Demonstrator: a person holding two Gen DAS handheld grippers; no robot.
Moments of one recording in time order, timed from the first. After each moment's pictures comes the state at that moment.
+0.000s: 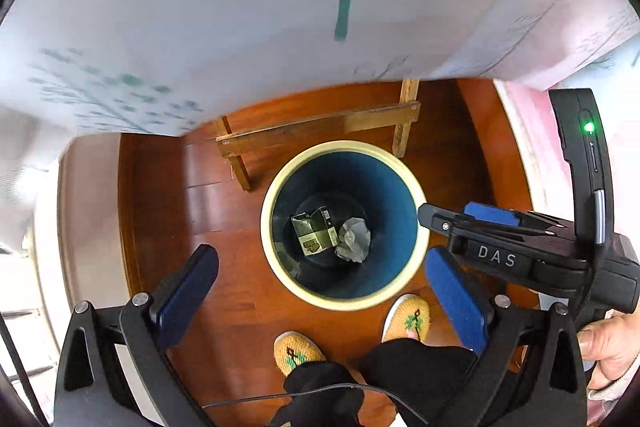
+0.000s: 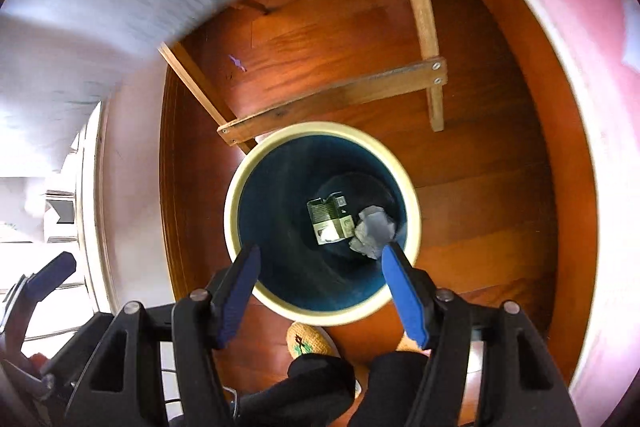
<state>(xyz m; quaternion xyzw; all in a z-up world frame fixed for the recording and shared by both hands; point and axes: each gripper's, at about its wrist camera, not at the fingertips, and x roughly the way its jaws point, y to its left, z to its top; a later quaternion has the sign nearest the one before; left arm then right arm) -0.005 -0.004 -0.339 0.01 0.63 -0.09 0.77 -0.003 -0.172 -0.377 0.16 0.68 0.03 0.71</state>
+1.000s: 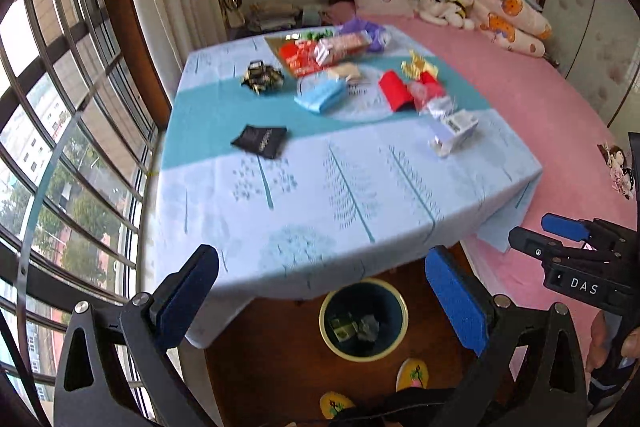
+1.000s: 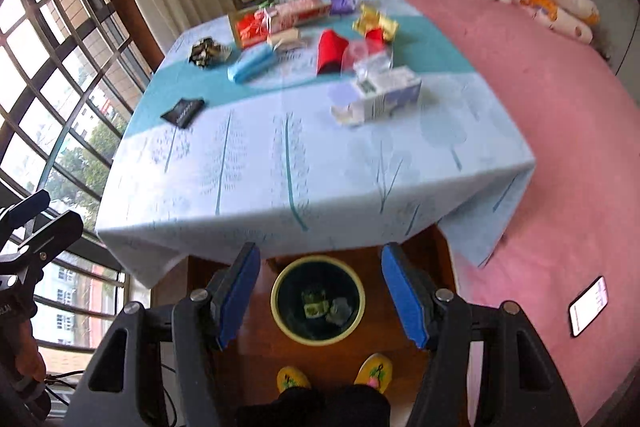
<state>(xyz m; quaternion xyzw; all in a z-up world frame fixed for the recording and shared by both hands) 0.016 0.067 0.011 0.04 0.46 -0.11 0.88 -0.001 -0.143 -0.008 0.06 0.52 -0.03 0.85</state>
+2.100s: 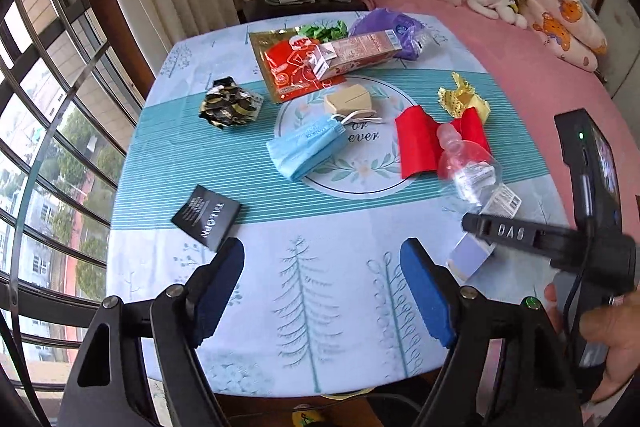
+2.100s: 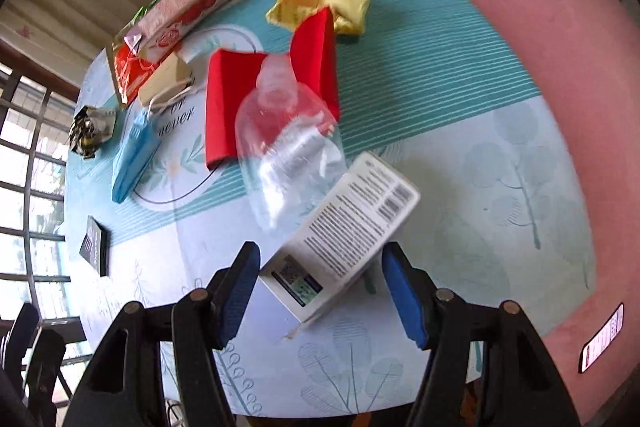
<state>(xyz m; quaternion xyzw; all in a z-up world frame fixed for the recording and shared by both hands) 0.194 -0.039 -0.018 0.02 0.53 -0.03 0.85 0.221 -0.241 -0.107 0.16 0.64 -0.05 0.75</state>
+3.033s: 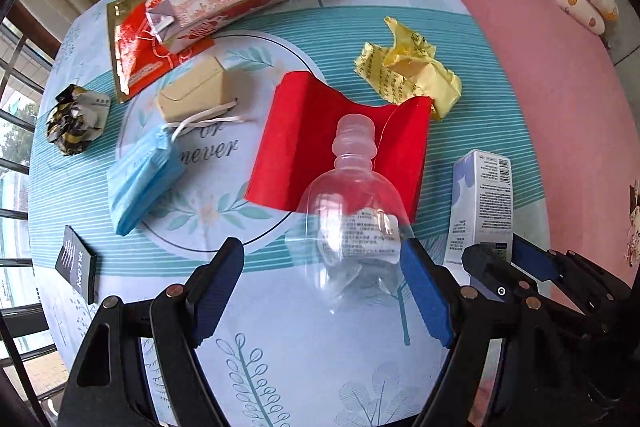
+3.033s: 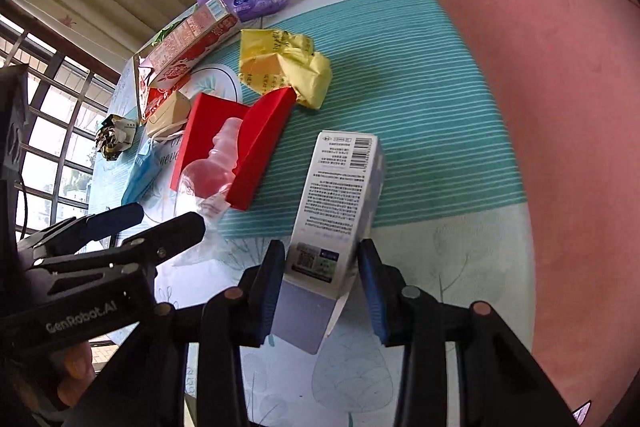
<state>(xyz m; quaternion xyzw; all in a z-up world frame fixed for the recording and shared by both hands) 0.318 -0.179 -0.091 0.02 0.66 -0.07 0.75 0.255 -0.333 -0.100 0.15 0.63 0.06 0.76</state>
